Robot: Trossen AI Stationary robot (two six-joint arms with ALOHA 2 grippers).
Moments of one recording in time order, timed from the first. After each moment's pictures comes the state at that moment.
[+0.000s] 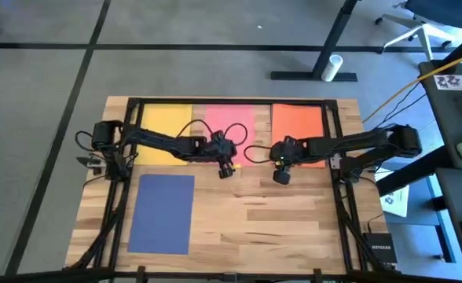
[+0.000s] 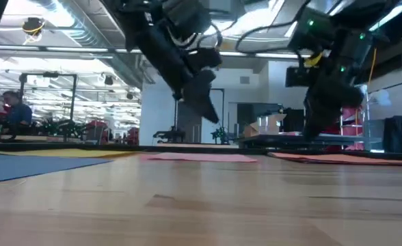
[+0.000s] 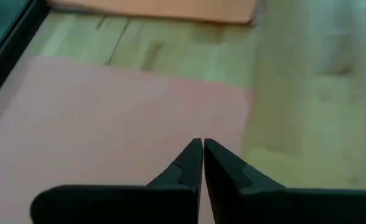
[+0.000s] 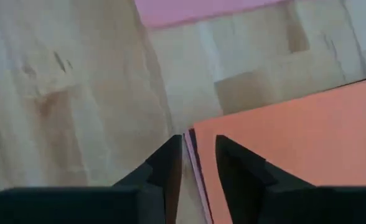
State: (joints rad) left arm 0.05 1.80 1.10 -0.06 -0.29 0.01; right arm -0.08 1.38 0.66 -0.46 0.18 0.16
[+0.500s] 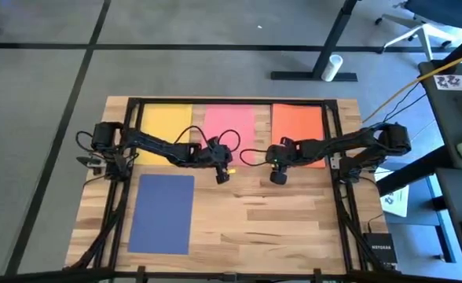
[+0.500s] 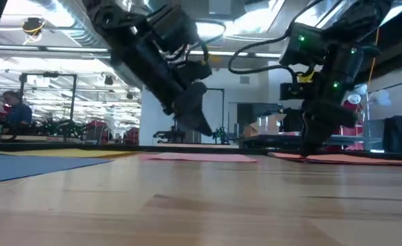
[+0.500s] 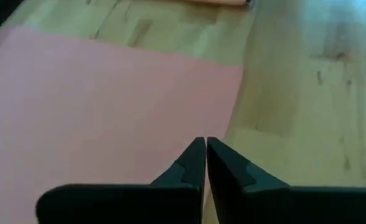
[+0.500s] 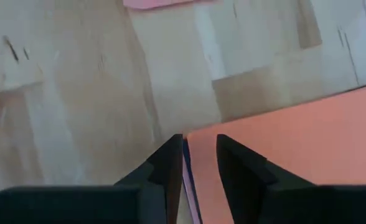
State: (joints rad) left arm 0.04 1.80 0.94 0.12 -0.29 -0.08; right arm -0.08 1.47 0.66 -0.42 0.20 0.14
